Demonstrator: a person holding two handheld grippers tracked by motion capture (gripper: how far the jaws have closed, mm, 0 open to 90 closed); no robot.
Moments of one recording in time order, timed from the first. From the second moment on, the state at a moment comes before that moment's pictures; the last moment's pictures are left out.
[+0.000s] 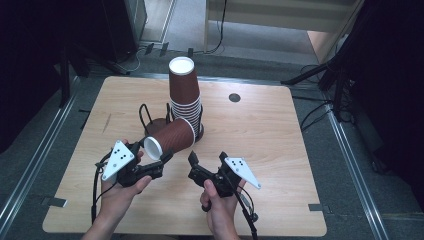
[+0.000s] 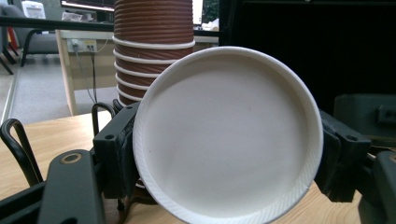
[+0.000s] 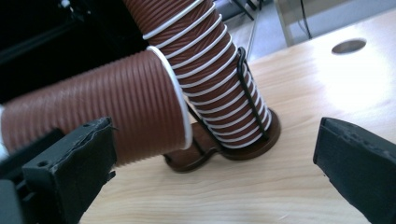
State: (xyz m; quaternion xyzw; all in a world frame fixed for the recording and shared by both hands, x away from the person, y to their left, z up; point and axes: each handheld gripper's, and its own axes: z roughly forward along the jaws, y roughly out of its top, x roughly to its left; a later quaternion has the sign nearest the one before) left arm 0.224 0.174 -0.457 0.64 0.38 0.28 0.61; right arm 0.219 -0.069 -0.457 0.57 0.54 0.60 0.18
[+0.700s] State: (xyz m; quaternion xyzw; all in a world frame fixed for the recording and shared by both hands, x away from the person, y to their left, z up) left arm 0.226 0.169 -0.462 0.62 0.37 0.28 0.63; right arm 0.231 -0.065 -0.458 0.68 0.42 0.61 -0.03
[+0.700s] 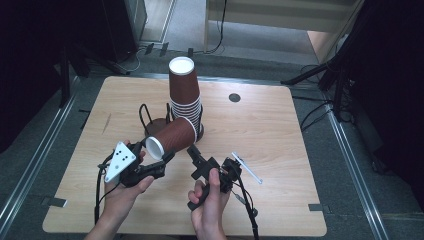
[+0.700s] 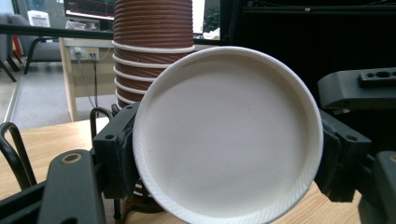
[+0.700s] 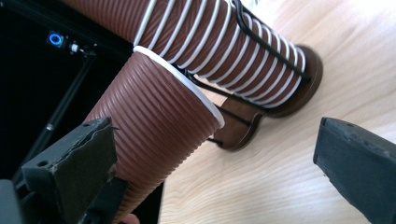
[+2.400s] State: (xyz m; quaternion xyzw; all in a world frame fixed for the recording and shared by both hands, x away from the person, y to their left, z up) left arm 0.222 0.148 -0.476 0.65 0.33 0.28 0.62; right arm 0.269 -0.053 -0.473 0.72 0.25 0.57 -0.30
